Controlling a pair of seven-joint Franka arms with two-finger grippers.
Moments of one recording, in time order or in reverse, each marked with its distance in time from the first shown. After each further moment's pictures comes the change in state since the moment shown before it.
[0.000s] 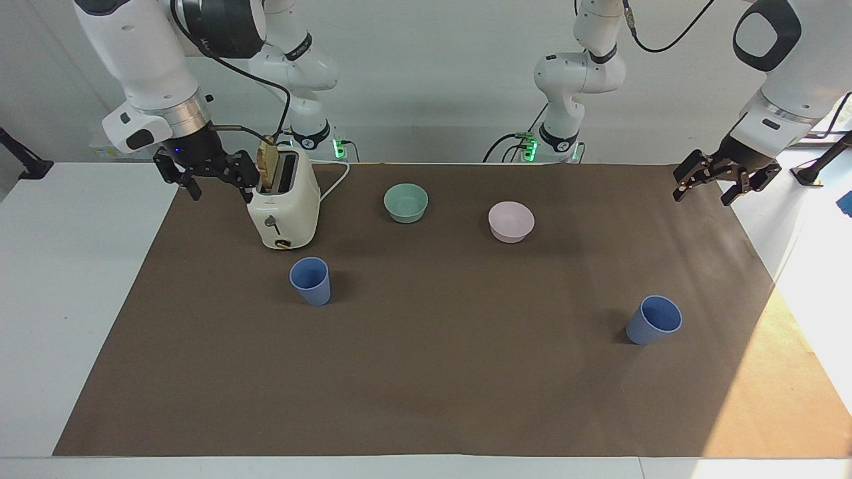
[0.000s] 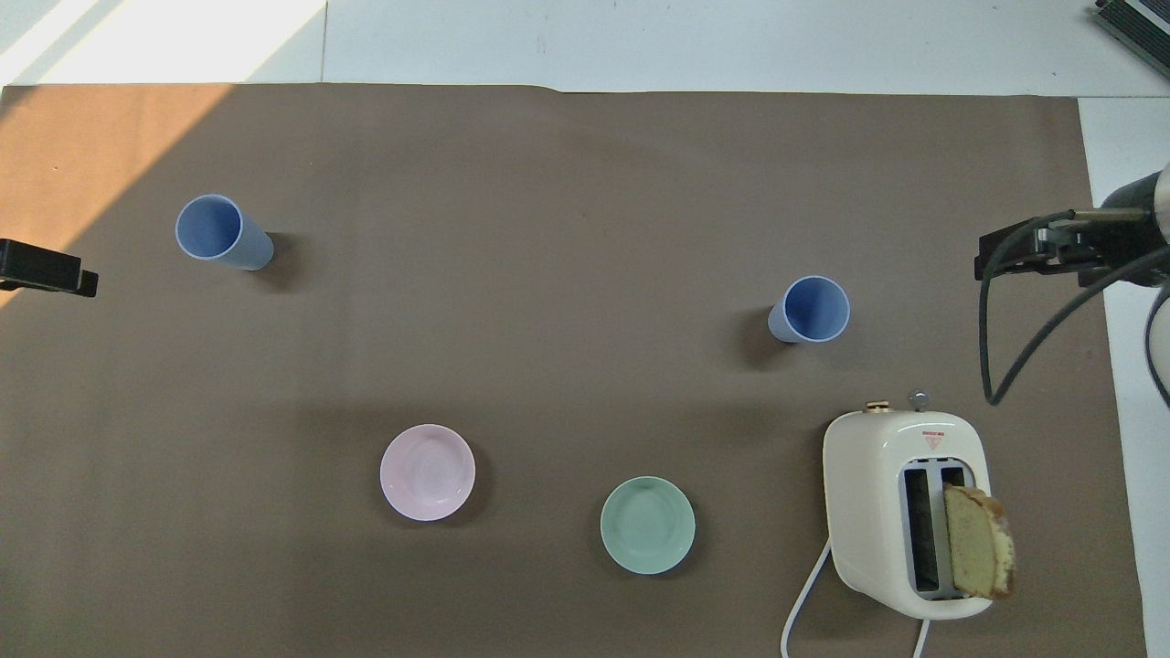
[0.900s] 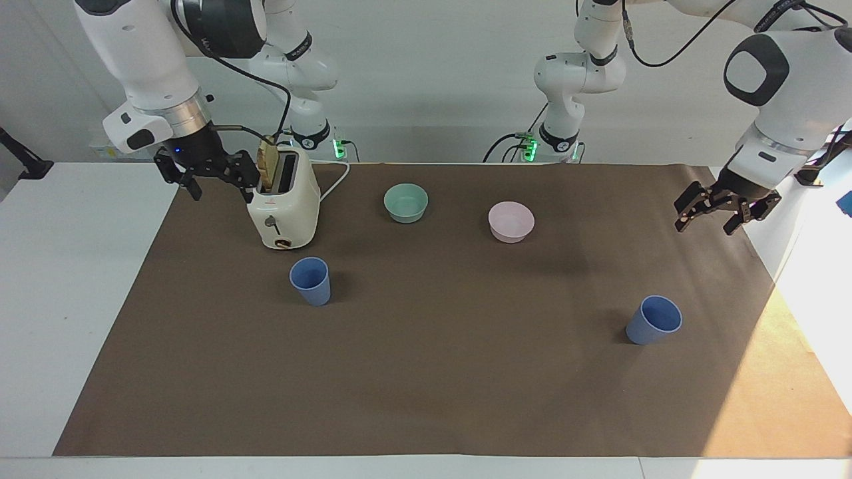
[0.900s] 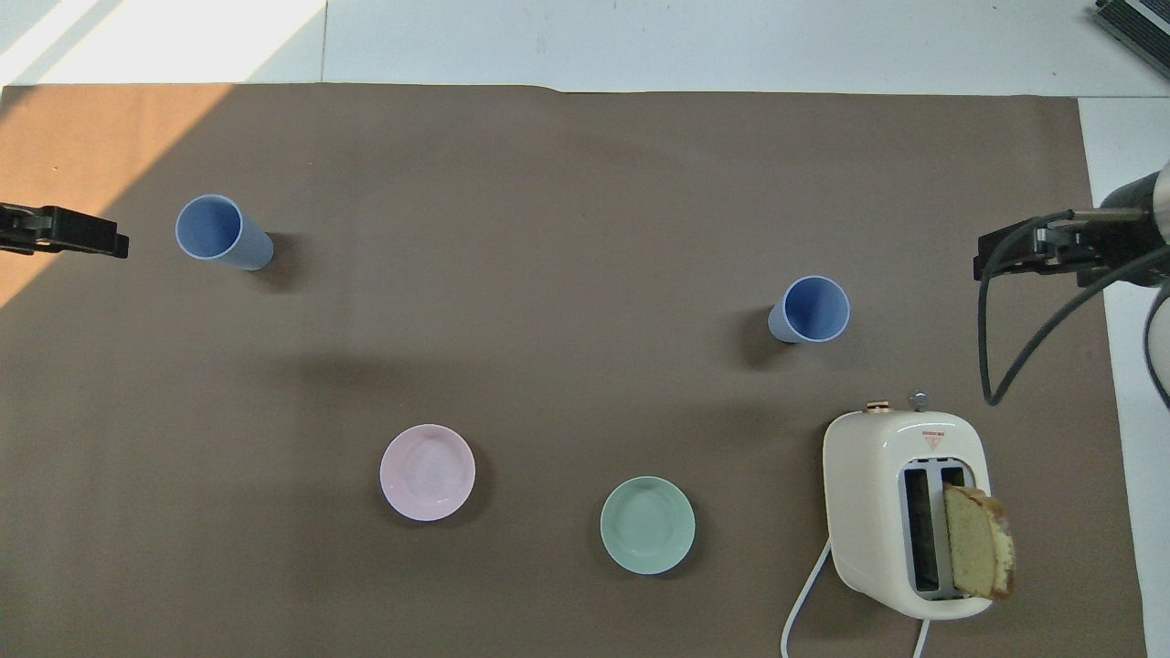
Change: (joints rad) left arm 0.000 0.098 0.000 -0.028 0.000 0.187 0.000; right arm 0.000 0.000 0.001 0.000 0.001 0.000 0.000
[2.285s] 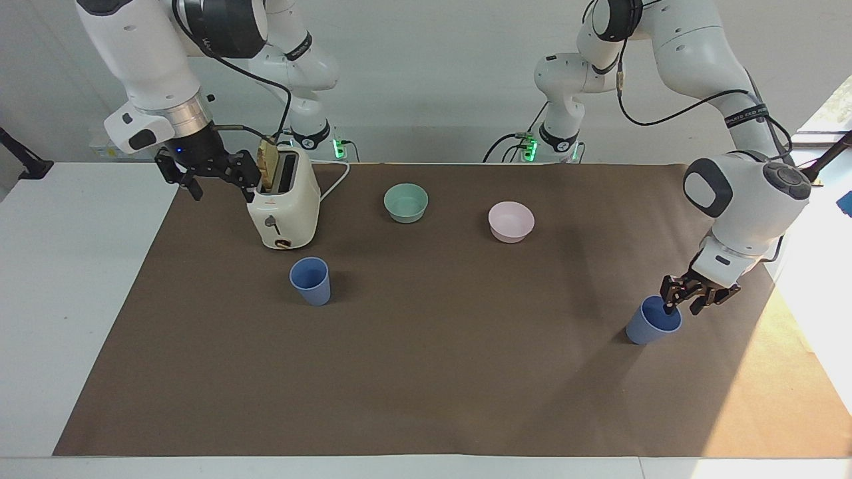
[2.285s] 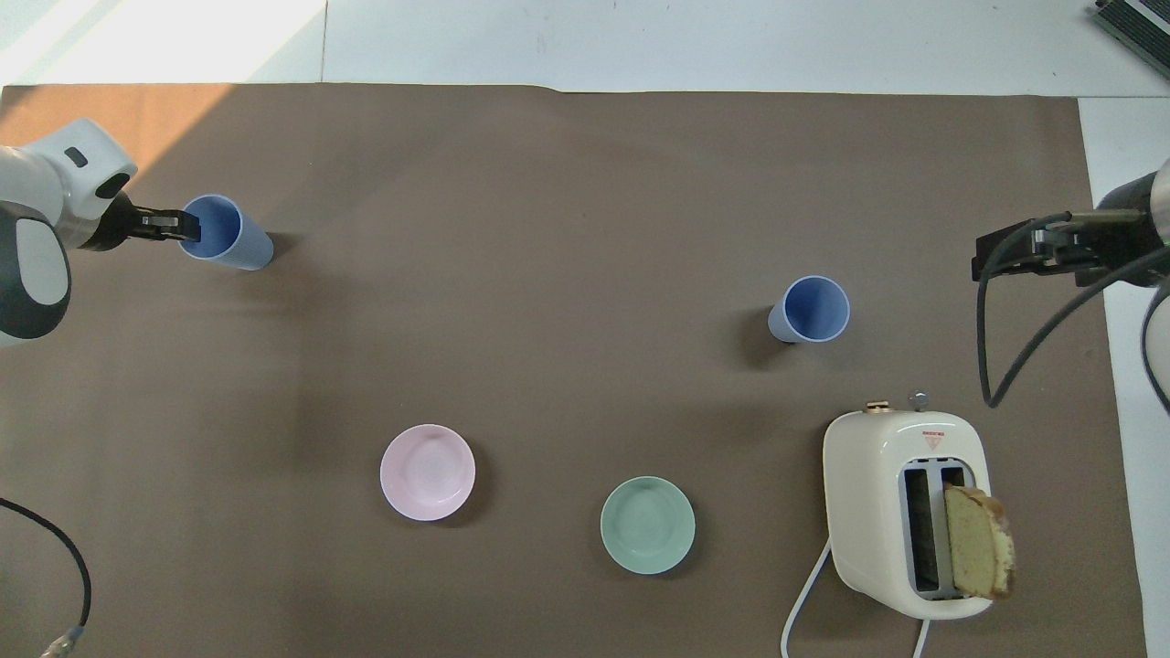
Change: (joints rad) left arm 0.028 0.227 -0.008 -0.131 -0.036 0.444 0.050; right arm 0.001 0.000 0.002 0.000 0.000 0.000 -0.010
